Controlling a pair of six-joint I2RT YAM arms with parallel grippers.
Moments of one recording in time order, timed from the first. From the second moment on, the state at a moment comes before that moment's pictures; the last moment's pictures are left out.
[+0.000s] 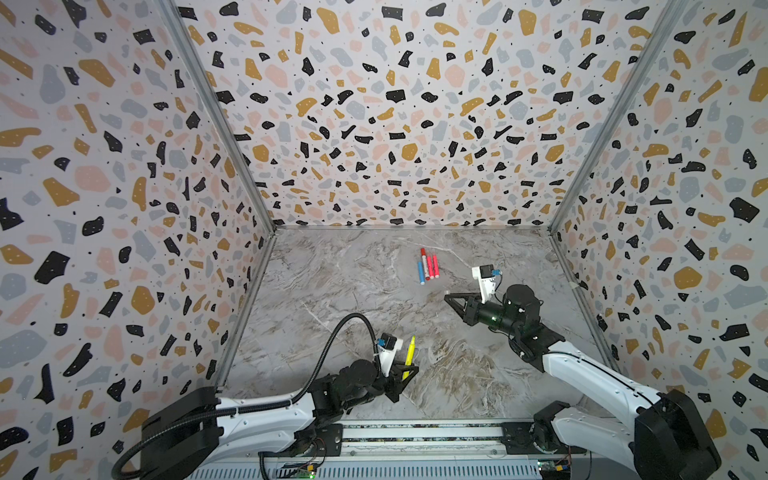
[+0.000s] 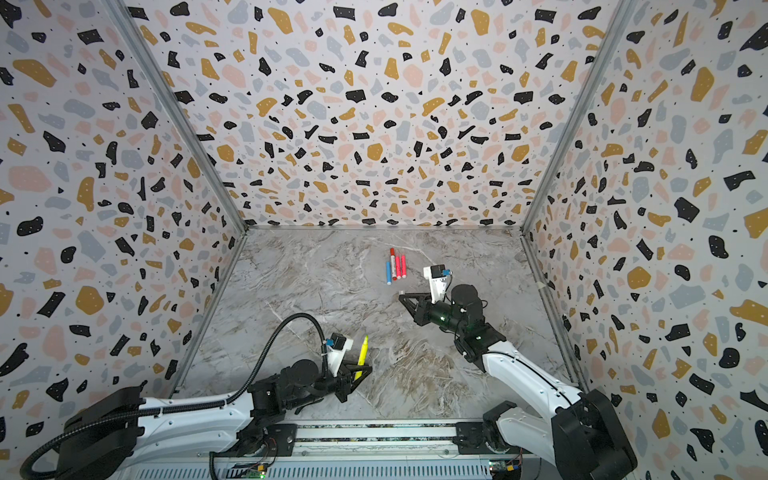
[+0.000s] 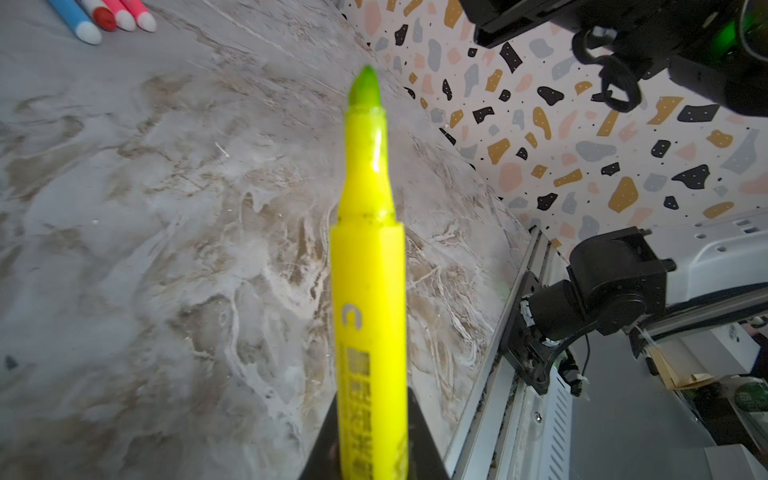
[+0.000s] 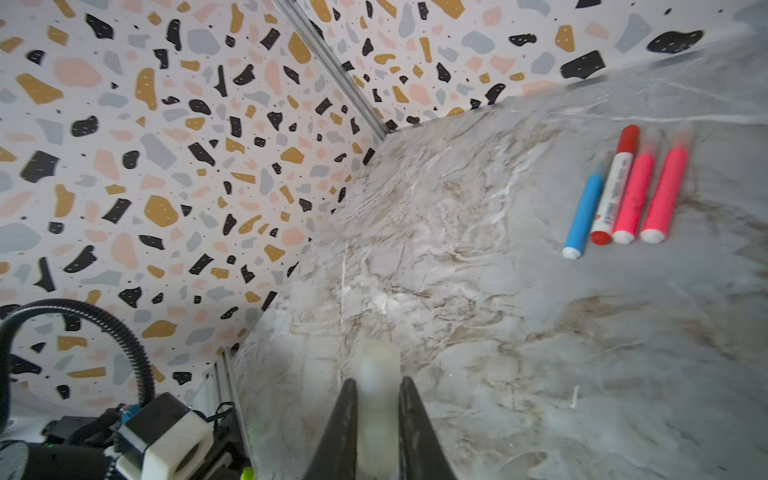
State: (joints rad) left arm -1.14 1.02 0.18 0.51 0.00 -0.62; right arm 0.51 1.10 0.52 0.40 -0.51 0.60
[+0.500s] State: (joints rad) left arm -1.19 1.11 0.23 0.62 -0.03 -0.64; right arm 0.71 1.12 0.44 0.68 -0.47 0.76
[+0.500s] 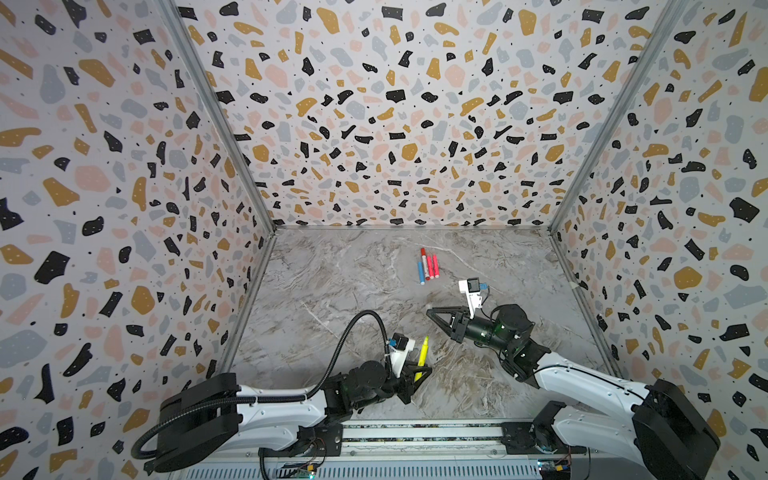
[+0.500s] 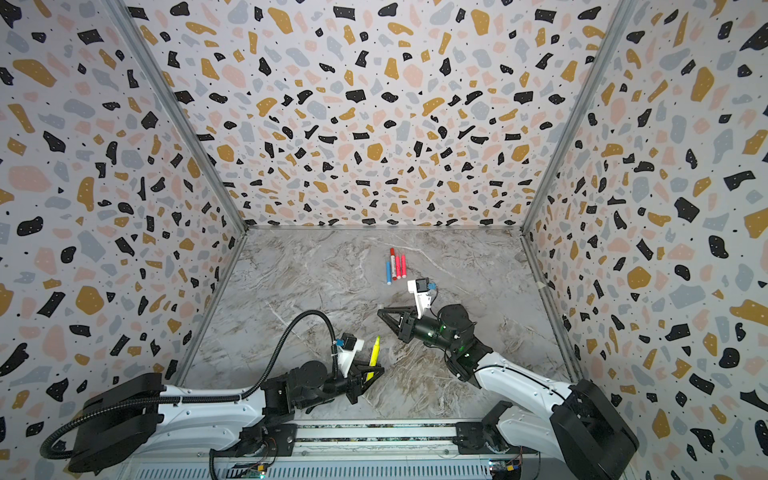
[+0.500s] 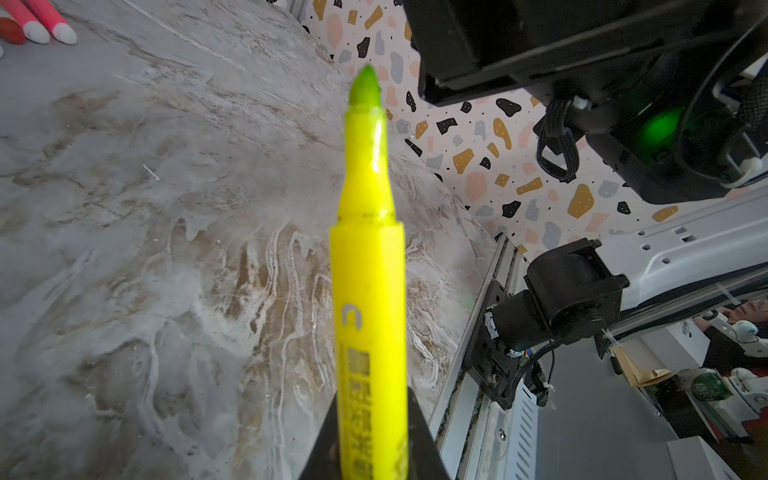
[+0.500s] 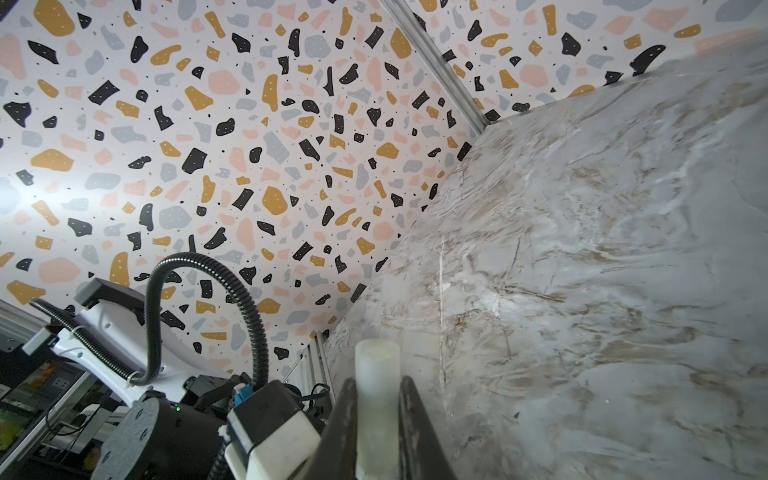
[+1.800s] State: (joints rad) left arm -1.20 1.11 0.25 0.61 -0.05 -0.63; right arm 0.84 1.05 0.40 0.60 -0.32 0.74
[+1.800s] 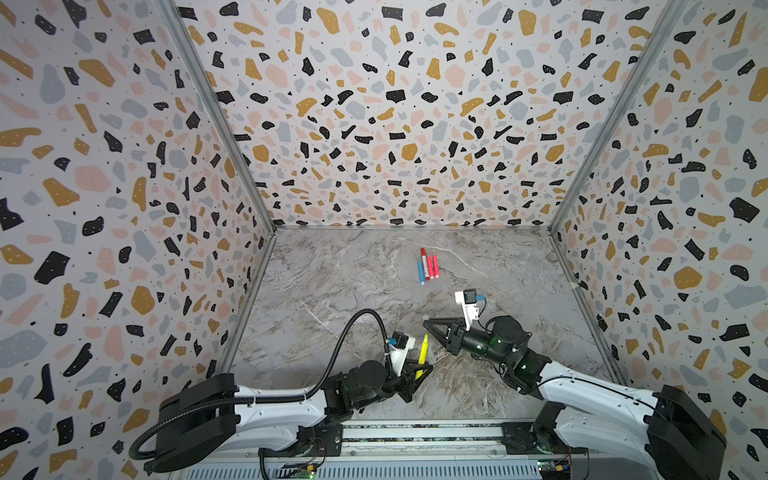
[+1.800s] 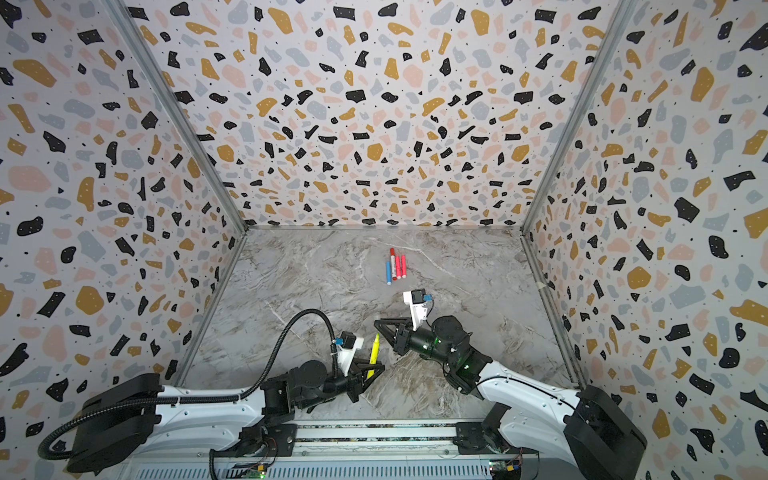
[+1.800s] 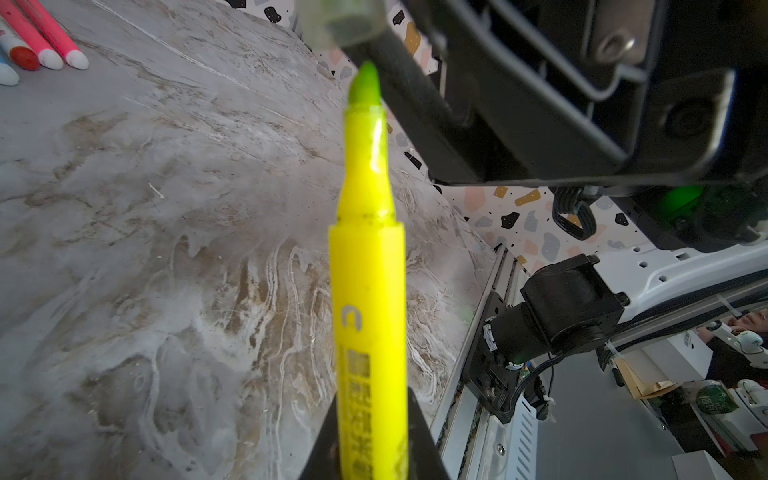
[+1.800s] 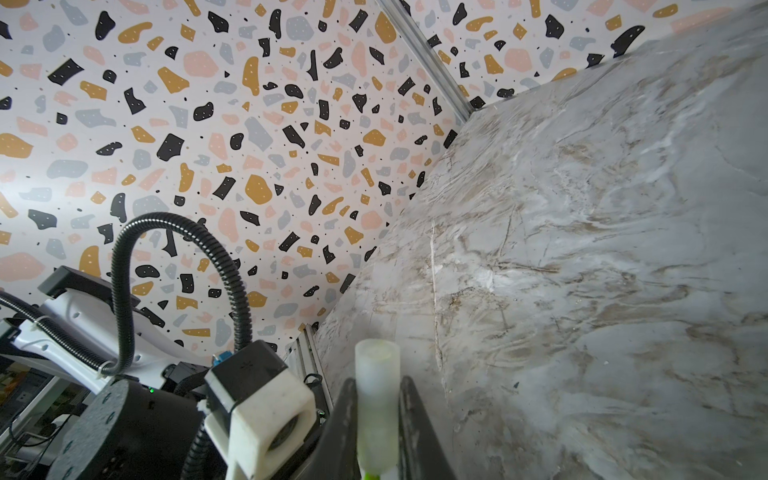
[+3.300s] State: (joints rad) left arm -1.20 0.95 0.24 0.54 -0.14 -0.61; right arm 0.94 0.92 0.54 0.37 -0.17 0.60
